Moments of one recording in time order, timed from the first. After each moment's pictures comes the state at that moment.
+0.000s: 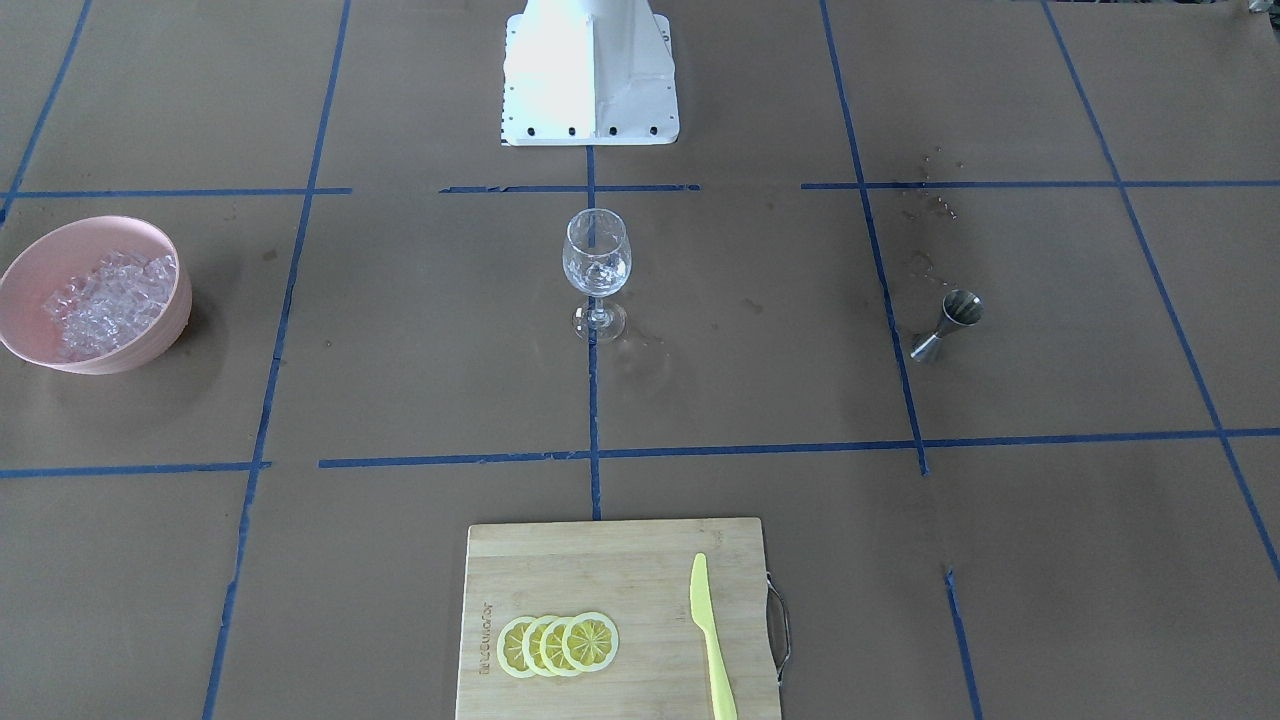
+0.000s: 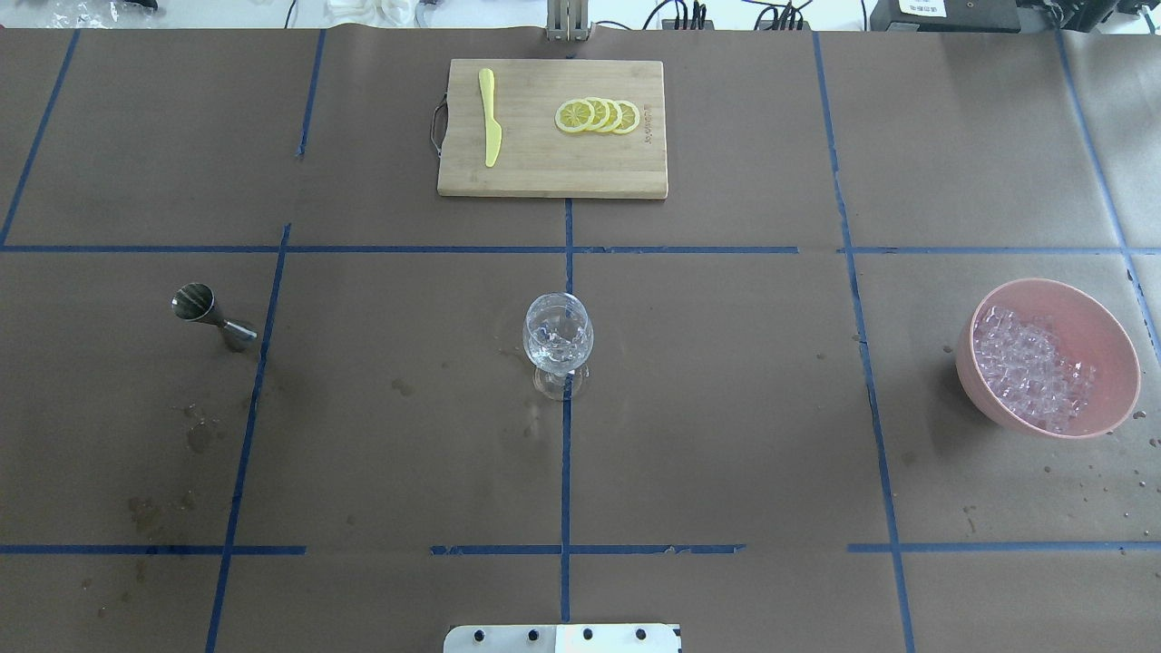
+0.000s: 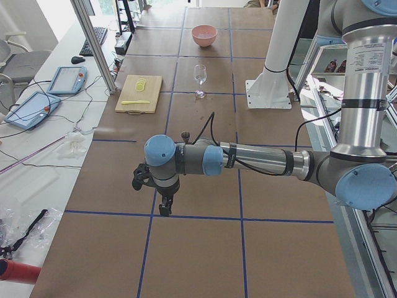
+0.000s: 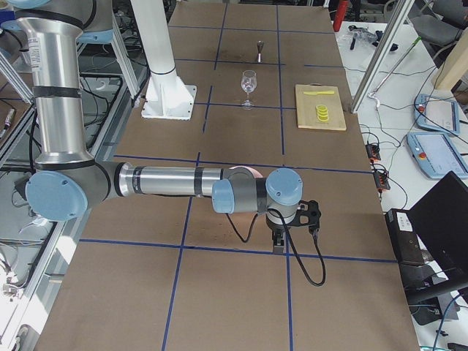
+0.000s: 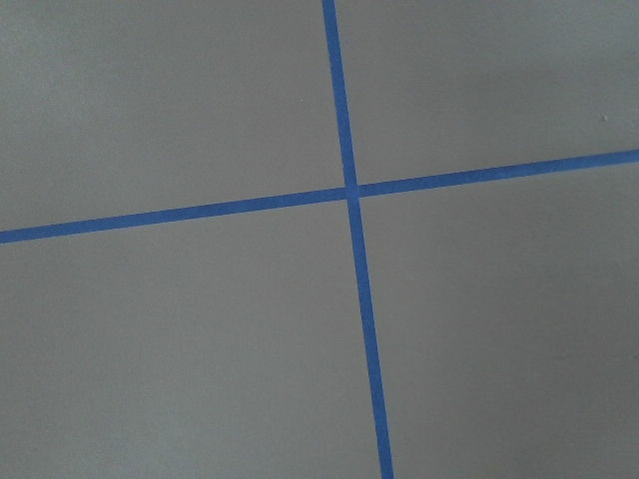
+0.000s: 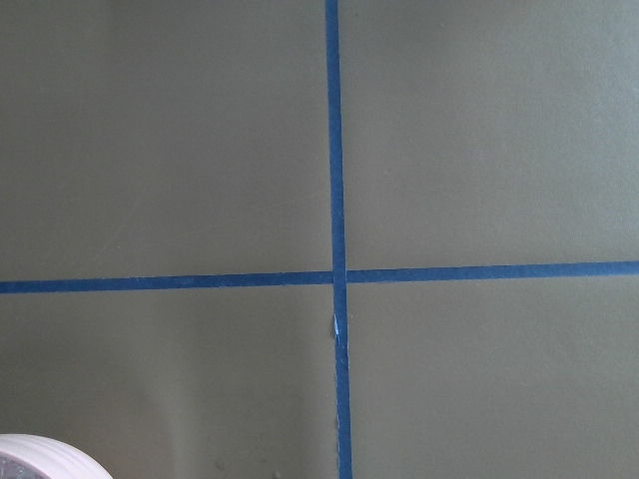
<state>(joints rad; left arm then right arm) -1.58 -1.57 -1.69 -1.50 -2.34 0.12 1.60 -1.53 1.56 -1.49 2.39 0.10</state>
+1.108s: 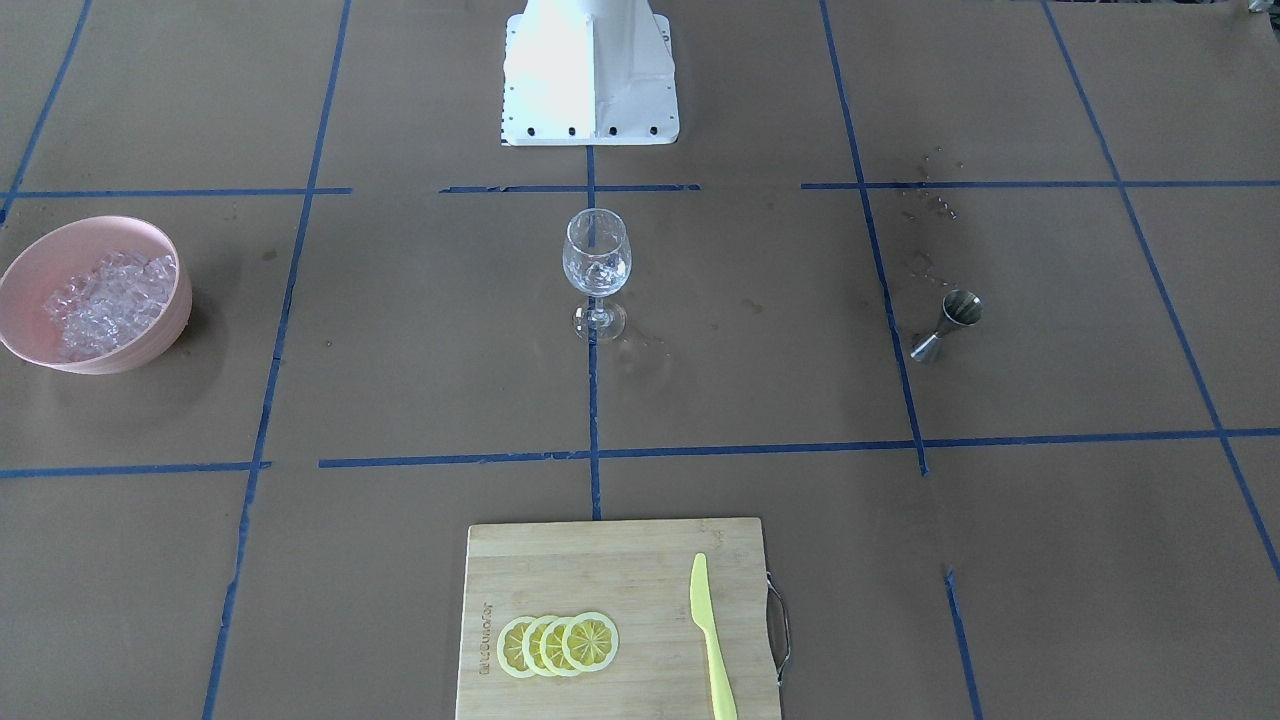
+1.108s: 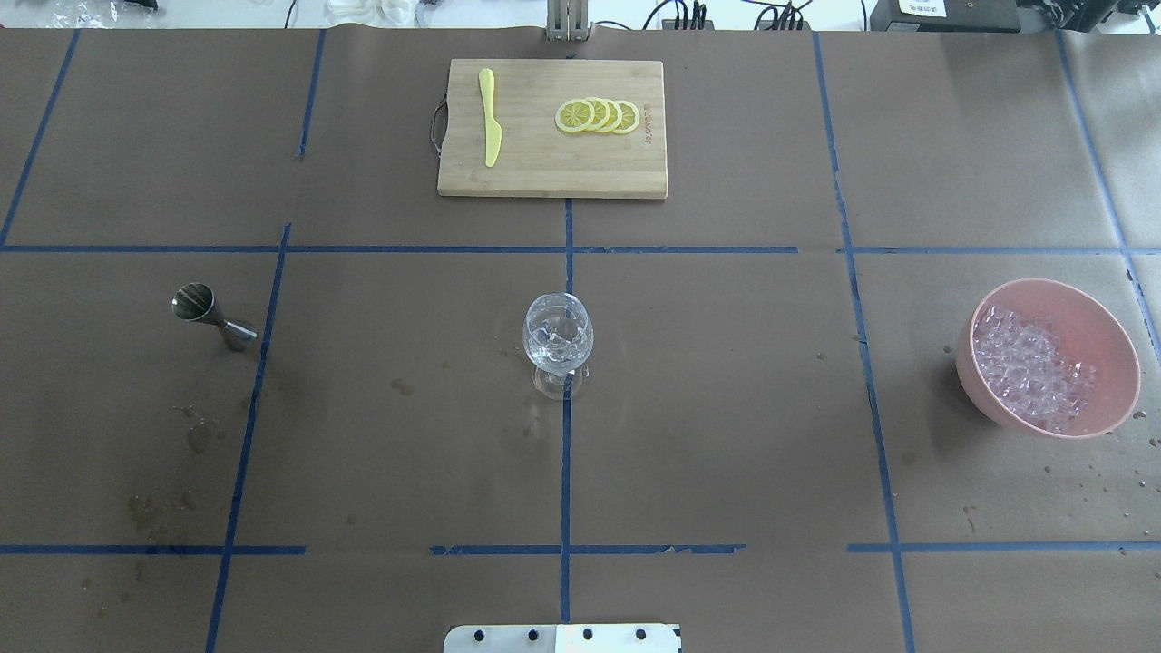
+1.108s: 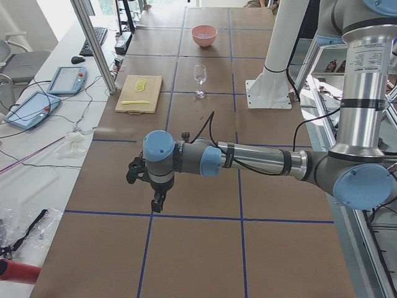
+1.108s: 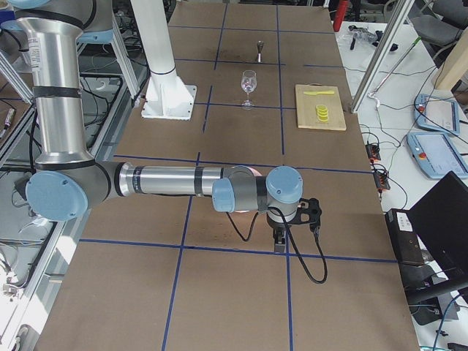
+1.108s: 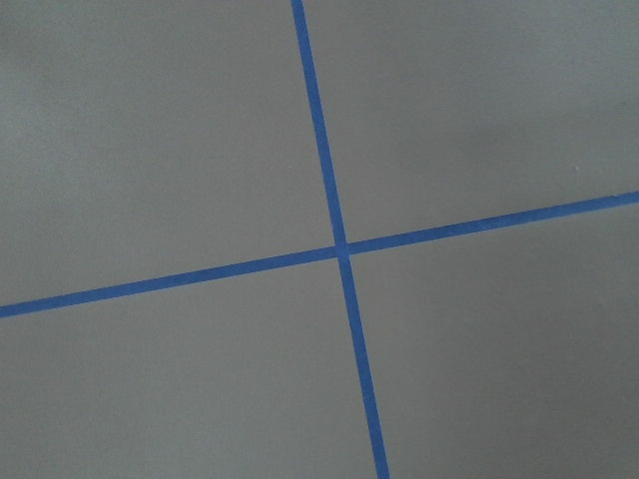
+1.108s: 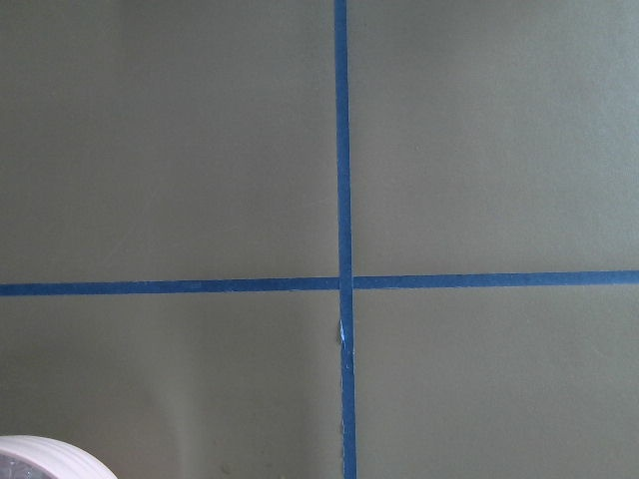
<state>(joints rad) -1.59 -1.58 -1.67 -1.59 -2.34 0.10 1.60 -1.53 1.57 -1.49 2.39 0.10</state>
